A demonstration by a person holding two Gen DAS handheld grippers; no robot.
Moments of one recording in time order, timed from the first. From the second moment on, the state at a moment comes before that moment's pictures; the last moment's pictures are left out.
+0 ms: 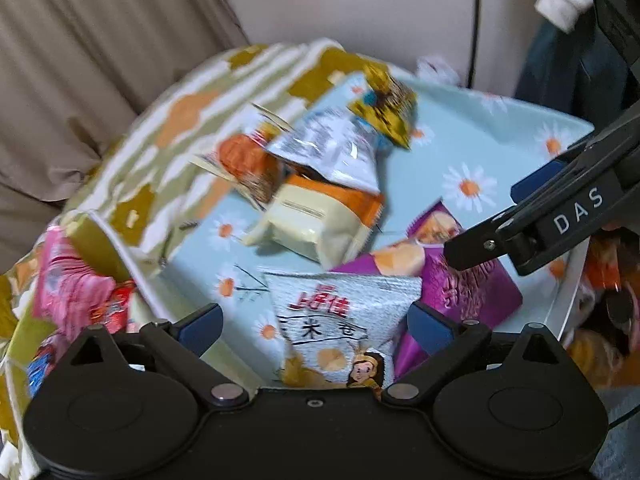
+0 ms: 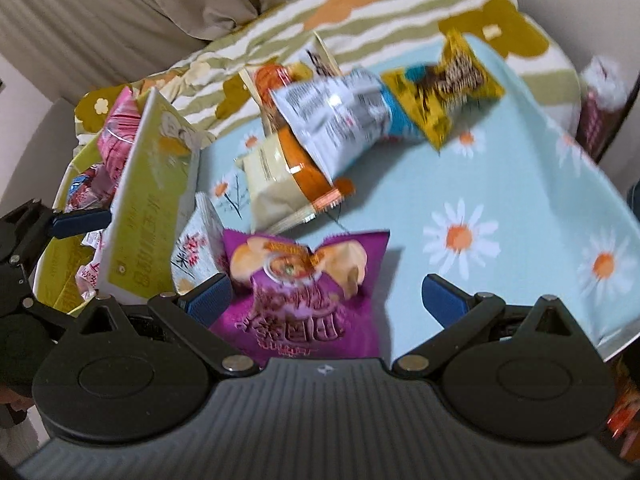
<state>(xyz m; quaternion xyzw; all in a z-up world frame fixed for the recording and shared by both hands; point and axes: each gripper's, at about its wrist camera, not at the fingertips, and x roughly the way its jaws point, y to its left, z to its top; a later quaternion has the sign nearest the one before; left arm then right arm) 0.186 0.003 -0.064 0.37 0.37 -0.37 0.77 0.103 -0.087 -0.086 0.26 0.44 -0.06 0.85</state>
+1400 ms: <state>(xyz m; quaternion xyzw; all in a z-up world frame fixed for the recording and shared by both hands) 0.212 -0.050 -0.136 0.44 0.41 -0.29 0.74 0.082 -0.142 -0.130 0.35 0.43 -0.06 0.83</state>
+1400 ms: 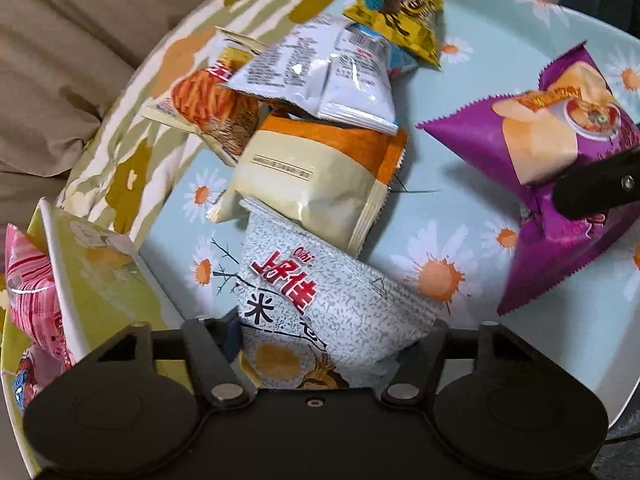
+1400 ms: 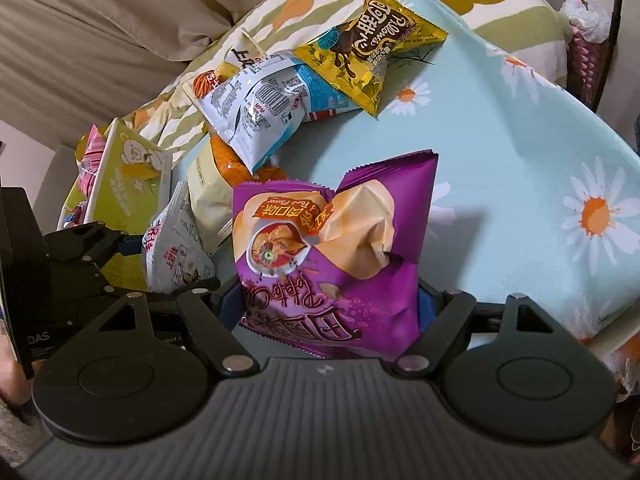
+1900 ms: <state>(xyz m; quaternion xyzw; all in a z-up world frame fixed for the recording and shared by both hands) 0.178 -0.046 -0.080 0.35 0.38 -0.27 0.81 0.087 -0.150 -0.106 0.31 0.43 -0.02 0.85</state>
